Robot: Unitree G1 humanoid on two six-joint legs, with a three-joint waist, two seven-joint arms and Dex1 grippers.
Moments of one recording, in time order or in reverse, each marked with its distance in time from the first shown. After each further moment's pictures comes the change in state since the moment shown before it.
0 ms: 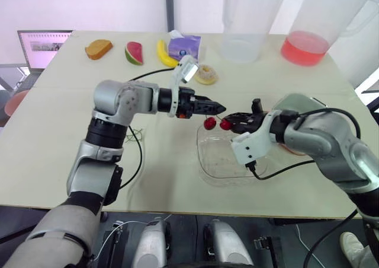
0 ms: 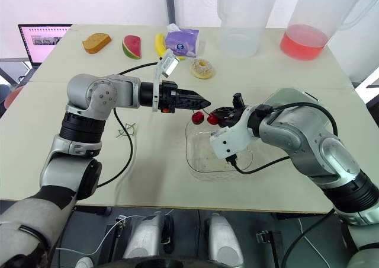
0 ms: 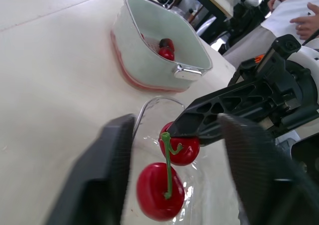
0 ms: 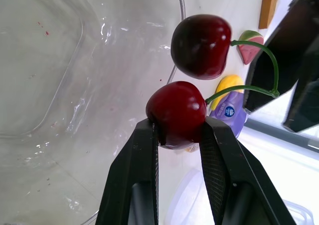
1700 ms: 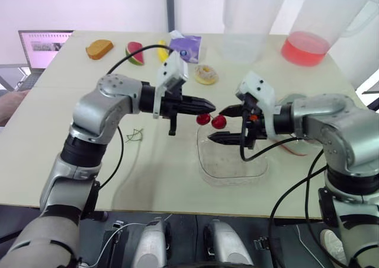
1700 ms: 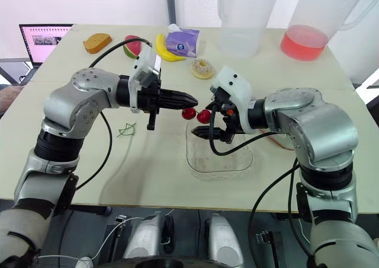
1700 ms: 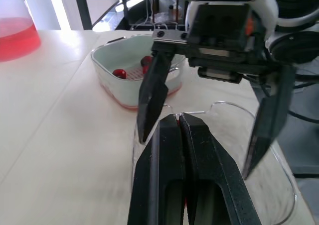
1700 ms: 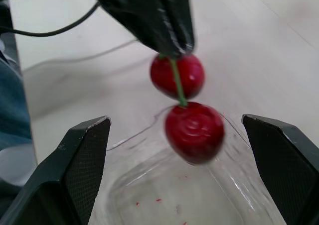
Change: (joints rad) left arm 0.146 0.190 -0.088 -0.288 0.131 -0.522 -0.282; right arm -0.275 0.326 -0.263 -0.107 0.859 1.589 0.049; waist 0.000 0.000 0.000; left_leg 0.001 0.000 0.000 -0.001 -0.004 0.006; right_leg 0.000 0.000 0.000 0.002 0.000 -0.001
